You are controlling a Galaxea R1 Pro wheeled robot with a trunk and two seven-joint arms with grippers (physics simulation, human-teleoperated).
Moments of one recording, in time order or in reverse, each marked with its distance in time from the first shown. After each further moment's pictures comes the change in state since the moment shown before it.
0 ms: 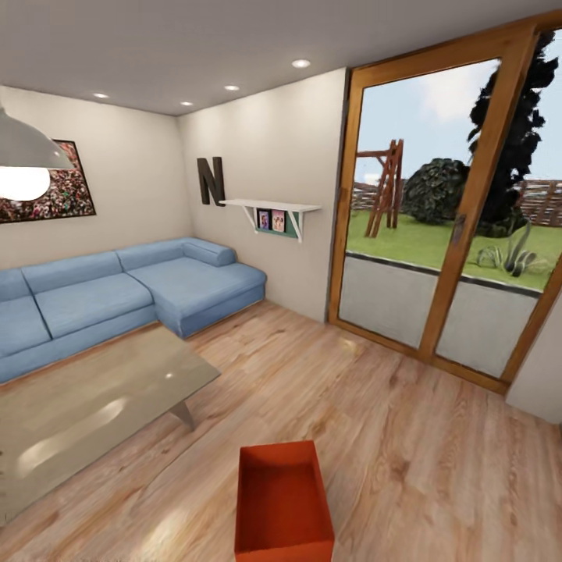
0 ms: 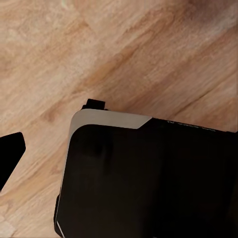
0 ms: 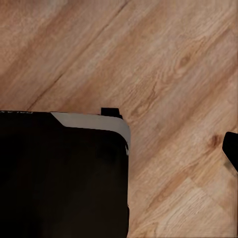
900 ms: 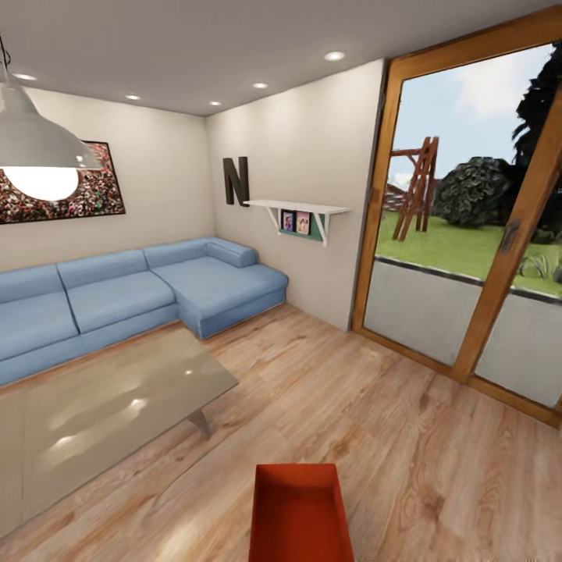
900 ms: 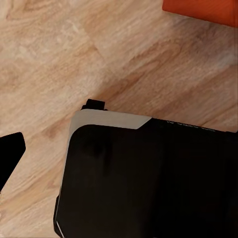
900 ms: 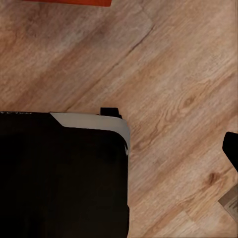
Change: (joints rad) left arm 0.000 -0.001 0.000 0.001 0.000 -0.001 0.000; right arm 0.000 -0.004 -0.002 0.000 -0.009 -0.001 0.002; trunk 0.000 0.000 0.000
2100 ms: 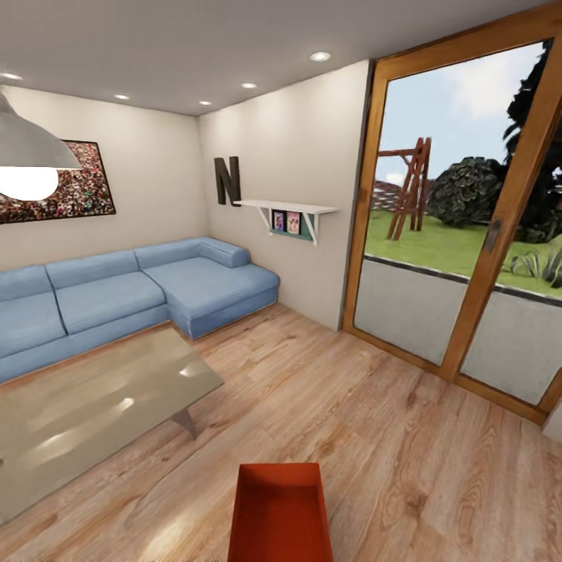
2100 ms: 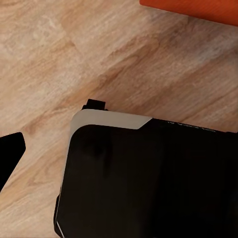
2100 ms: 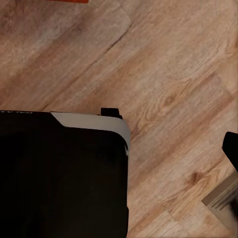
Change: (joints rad) left arm 0.000 0.001 0.001 -0.001 0.002 0.000 0.001; right arm 0.000 0.001 0.001 0.000 0.011 0.000 0.003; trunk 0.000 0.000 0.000
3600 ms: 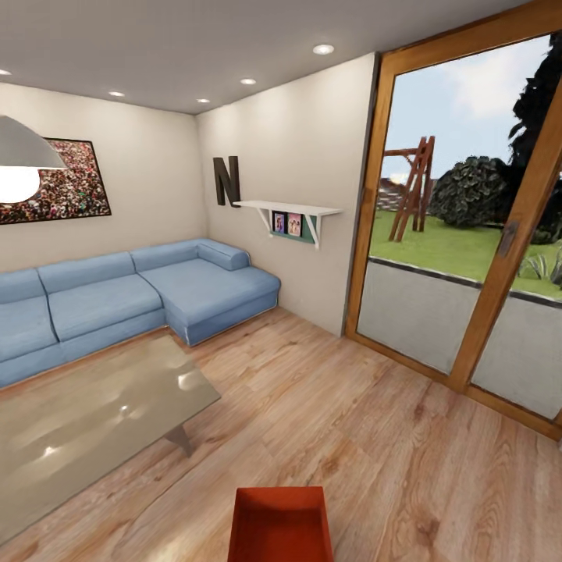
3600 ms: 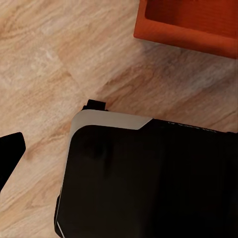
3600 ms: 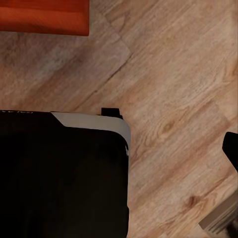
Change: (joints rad) left arm 0.000 0.001 0.000 0.000 0.000 -0.001 -0.001; right arm 0.000 0.001 0.000 0.000 0.002 0.000 0.000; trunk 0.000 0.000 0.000
